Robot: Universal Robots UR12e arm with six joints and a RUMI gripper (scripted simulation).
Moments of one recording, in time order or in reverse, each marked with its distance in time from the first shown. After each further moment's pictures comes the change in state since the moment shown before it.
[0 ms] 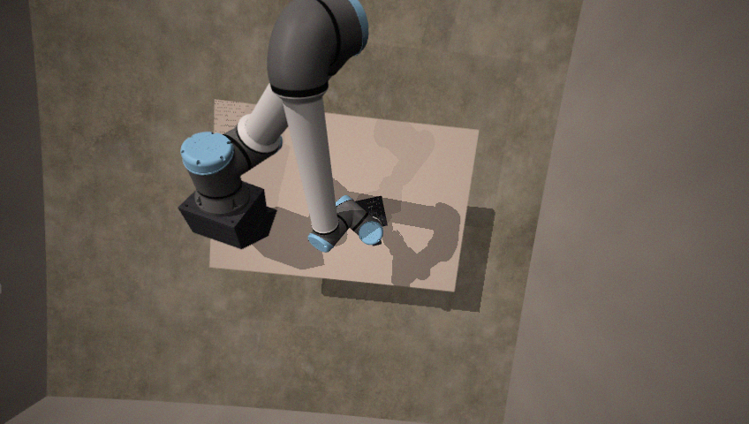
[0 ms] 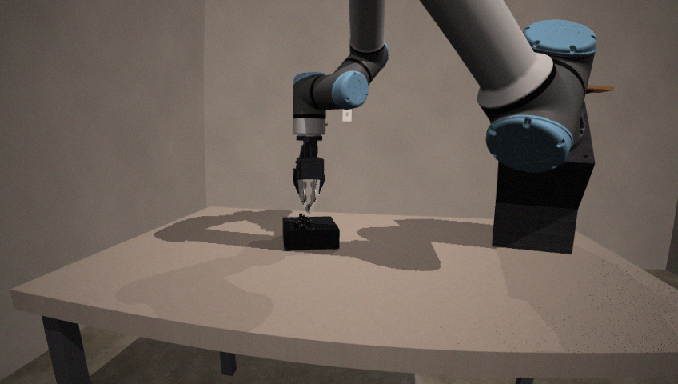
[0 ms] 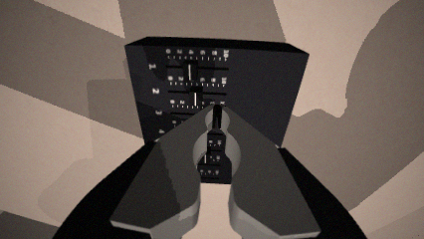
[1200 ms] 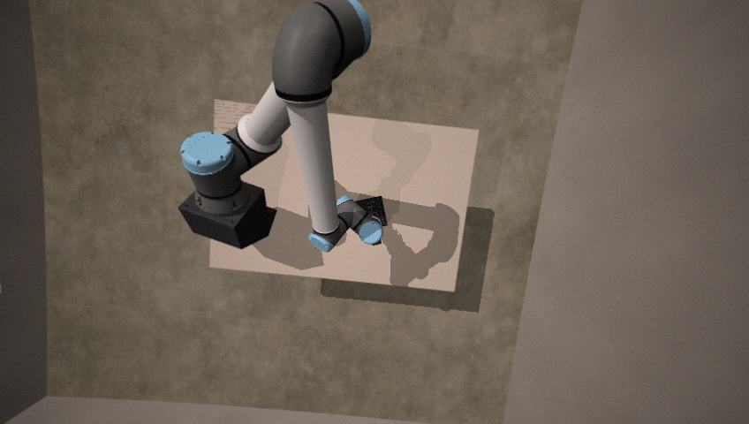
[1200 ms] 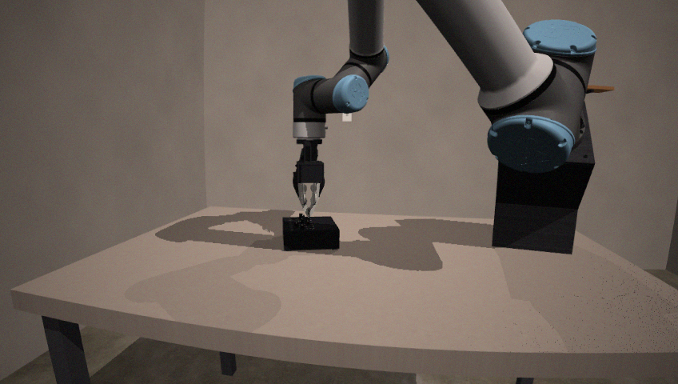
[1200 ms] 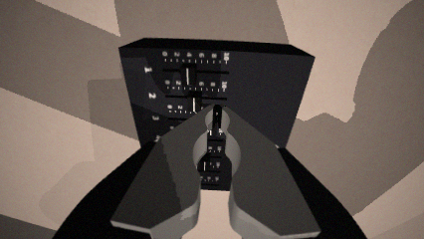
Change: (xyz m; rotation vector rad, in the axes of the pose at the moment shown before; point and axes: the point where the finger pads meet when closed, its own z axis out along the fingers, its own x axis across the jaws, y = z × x) arm 0.000 0.000 0.010 0.000 0.000 0.000
